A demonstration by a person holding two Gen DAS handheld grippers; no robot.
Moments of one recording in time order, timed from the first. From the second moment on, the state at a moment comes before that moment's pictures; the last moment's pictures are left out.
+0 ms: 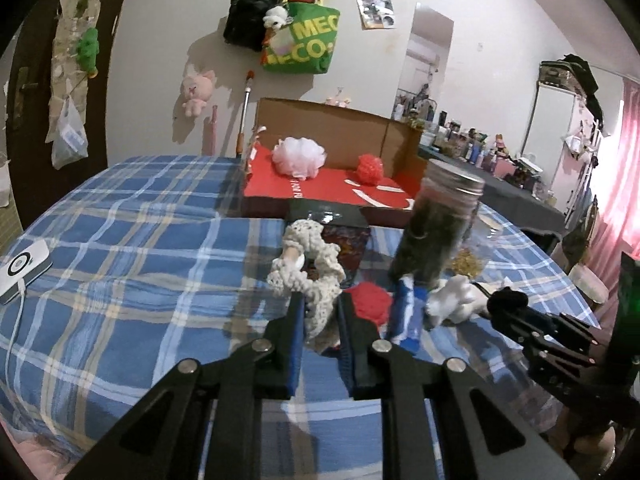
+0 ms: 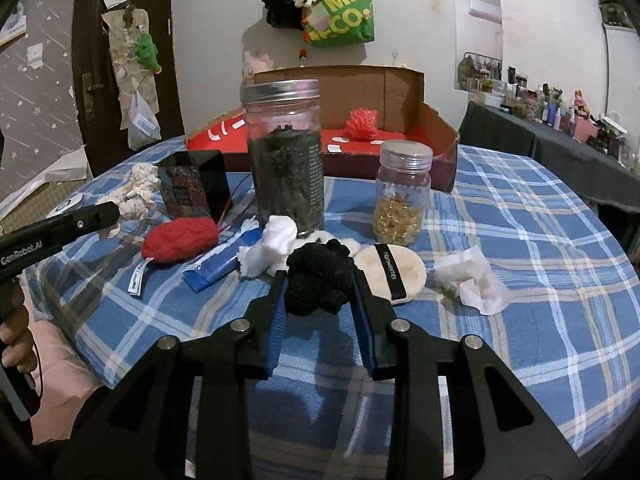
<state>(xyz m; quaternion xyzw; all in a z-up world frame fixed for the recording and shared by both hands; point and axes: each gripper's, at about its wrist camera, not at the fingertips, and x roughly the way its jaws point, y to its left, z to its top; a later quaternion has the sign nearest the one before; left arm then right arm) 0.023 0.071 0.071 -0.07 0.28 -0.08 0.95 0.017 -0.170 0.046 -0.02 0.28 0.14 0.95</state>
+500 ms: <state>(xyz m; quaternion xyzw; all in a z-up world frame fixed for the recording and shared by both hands) 0.026 0.082 0.073 -0.07 0.29 -0.06 0.95 0.024 -0.203 0.058 0.00 0.29 0.12 0.95</state>
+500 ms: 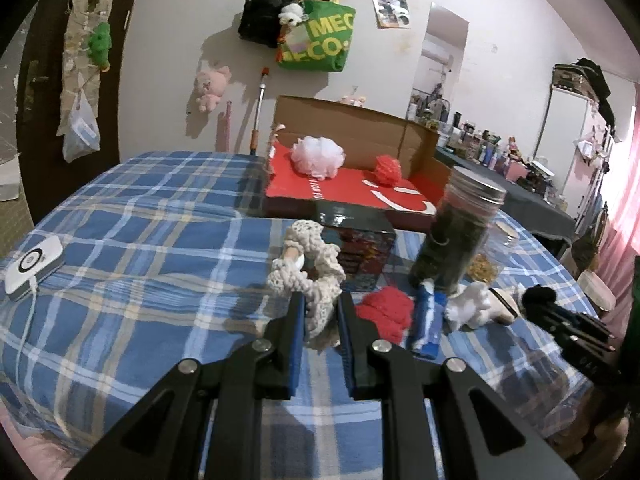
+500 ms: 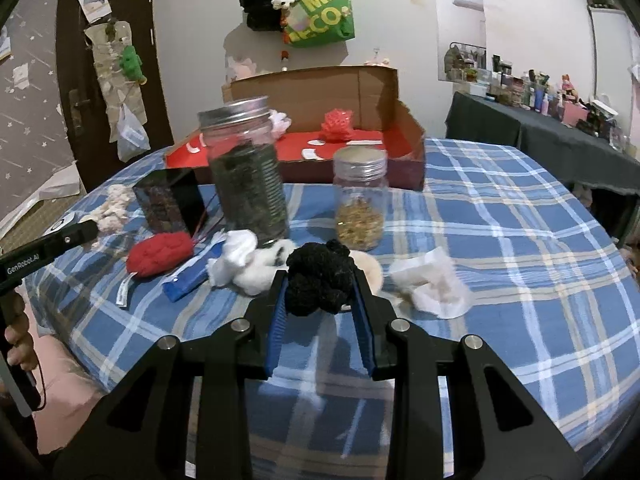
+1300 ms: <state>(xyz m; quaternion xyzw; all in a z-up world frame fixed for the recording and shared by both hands) 0.115 0.120 0.085 0.01 0.30 -0.12 0.95 0.133 -0.269 0.071 -0.01 0.37 0.17 0.91</state>
